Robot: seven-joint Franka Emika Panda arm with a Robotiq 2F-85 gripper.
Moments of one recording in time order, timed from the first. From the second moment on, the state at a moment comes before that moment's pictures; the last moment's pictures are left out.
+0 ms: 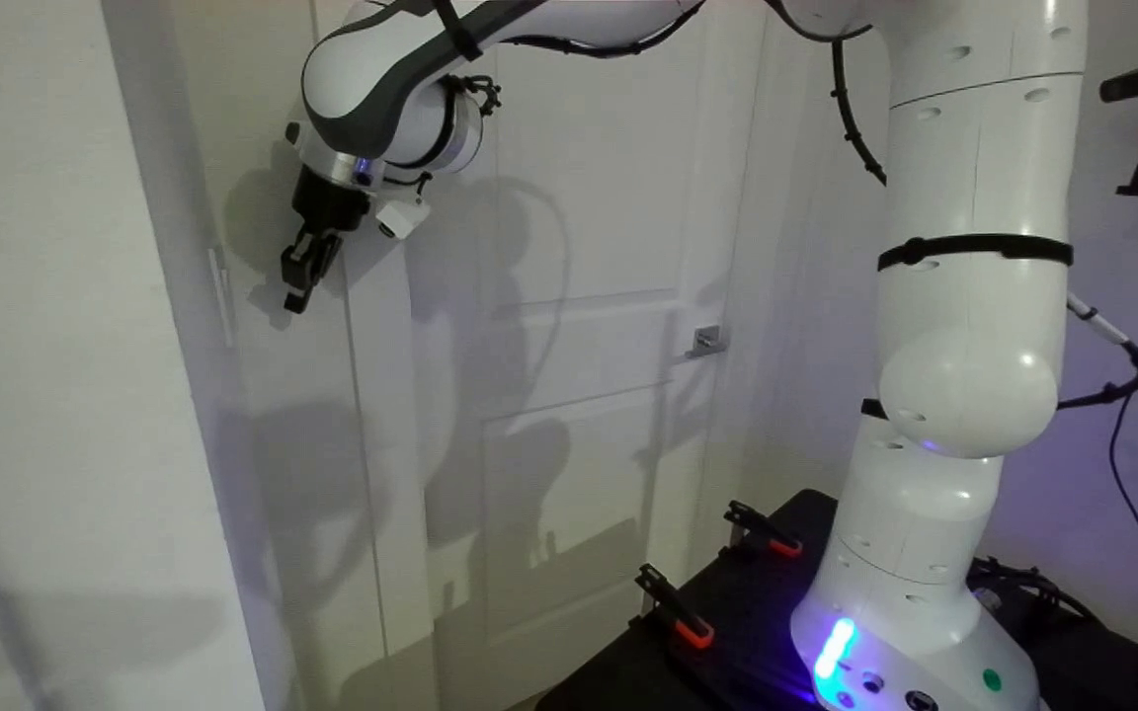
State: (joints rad) arm 0.23 0.18 0.25 -1.95 0.15 2.55 -0.58
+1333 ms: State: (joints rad) arm 0.24 0.26 0.27 -1.79 0.02 2.46 -0.38
